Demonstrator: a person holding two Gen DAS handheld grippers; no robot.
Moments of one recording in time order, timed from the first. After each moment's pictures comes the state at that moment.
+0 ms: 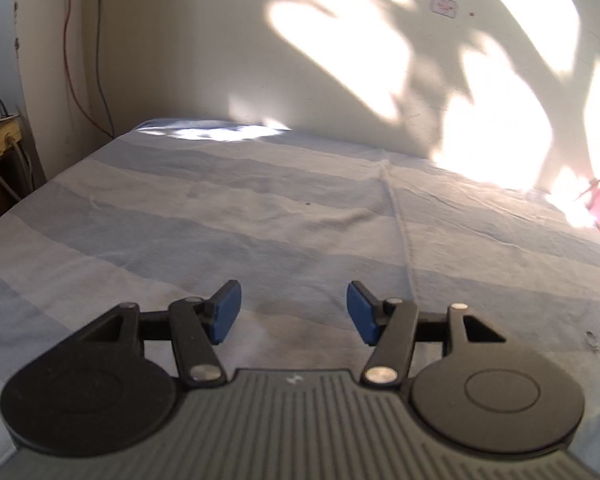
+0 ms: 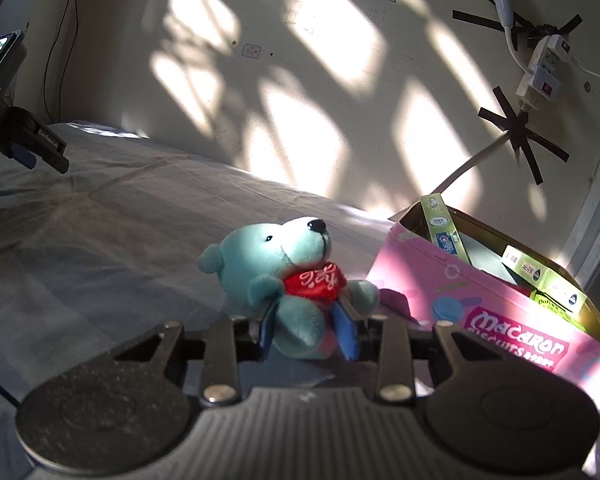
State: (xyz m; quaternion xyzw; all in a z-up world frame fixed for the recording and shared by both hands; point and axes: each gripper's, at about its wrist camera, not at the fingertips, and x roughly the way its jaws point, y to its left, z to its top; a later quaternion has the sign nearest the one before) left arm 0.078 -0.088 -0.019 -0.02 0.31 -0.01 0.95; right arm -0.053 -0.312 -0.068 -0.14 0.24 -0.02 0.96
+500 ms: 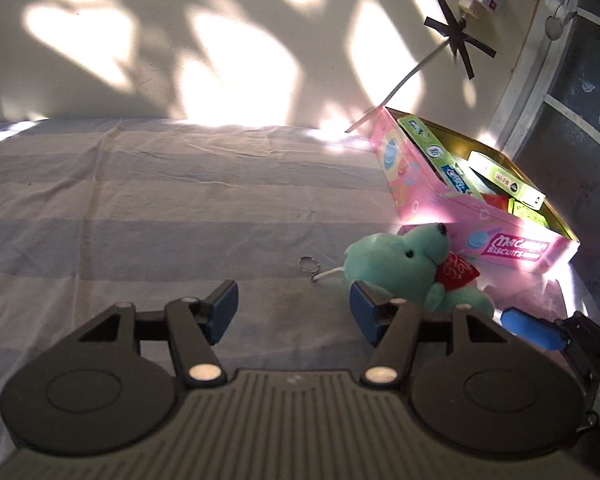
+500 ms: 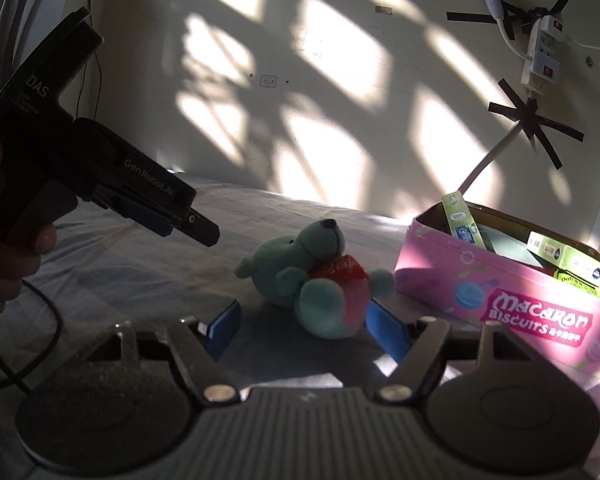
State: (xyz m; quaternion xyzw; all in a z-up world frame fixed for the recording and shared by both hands) left arm 0.028 -0.211 -0.006 -0.03 0.35 -0.28 0.89; right arm -0.080 -0.340 -0.062 -0.05 0.22 0.04 0.97
